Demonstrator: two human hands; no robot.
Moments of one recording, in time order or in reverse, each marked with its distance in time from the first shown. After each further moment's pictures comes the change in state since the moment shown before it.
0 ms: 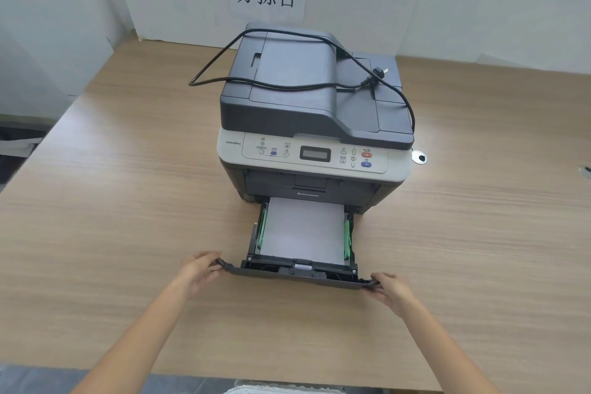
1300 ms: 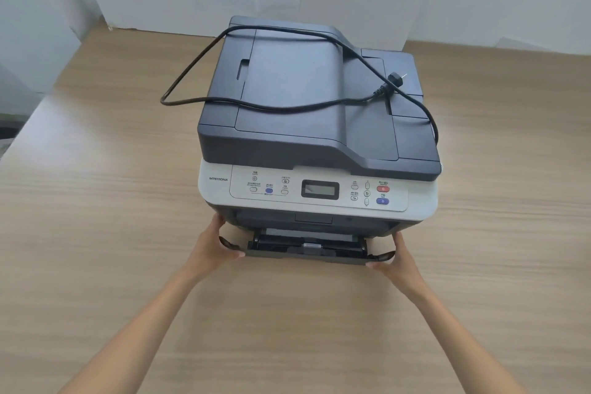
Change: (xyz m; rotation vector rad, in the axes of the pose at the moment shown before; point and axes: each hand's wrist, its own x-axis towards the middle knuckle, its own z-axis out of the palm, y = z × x) left_hand 0.075 0.084 0.055 0.861 -0.167 0.641; right_hand 0.059 -0.092 0.032 -0.560 -0.096 -0.628
